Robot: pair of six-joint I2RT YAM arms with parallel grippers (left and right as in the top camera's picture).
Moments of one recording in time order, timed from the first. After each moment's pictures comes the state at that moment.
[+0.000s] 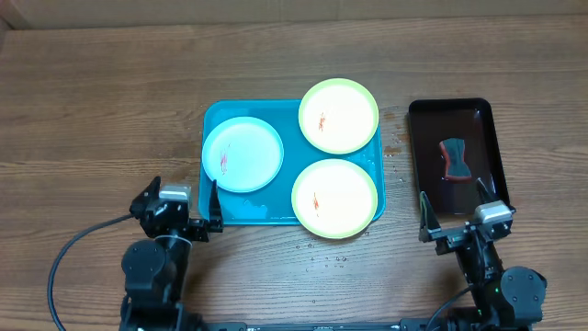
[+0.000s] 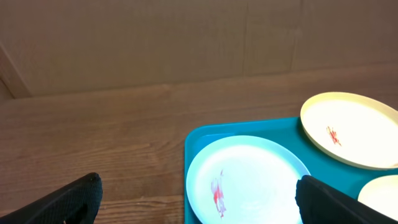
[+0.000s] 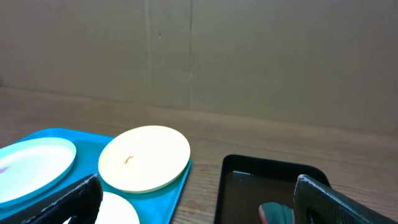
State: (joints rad) left arm -0.03 0.36 0.28 -0.12 0.02 0.06; right arm 0.03 0.01 0.21 -0.23 -0.19 -0.03
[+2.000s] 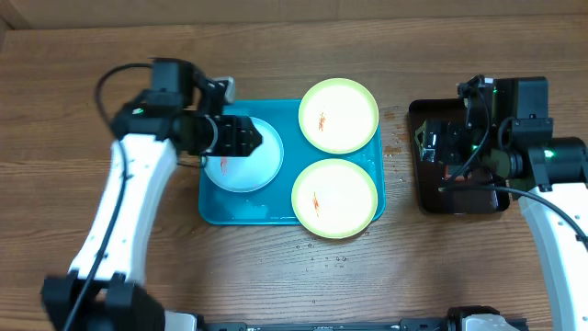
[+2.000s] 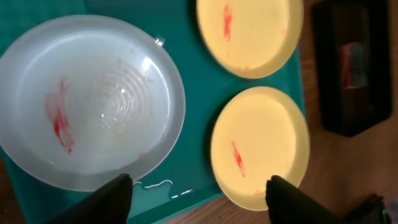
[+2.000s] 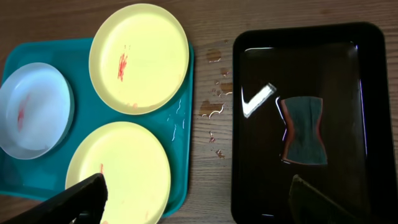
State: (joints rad) left arm -0.12 1.59 1.39 -0.99 0.43 -0.10; right arm 0.03 1.30 1.30 -1.00 -0.20 0.10
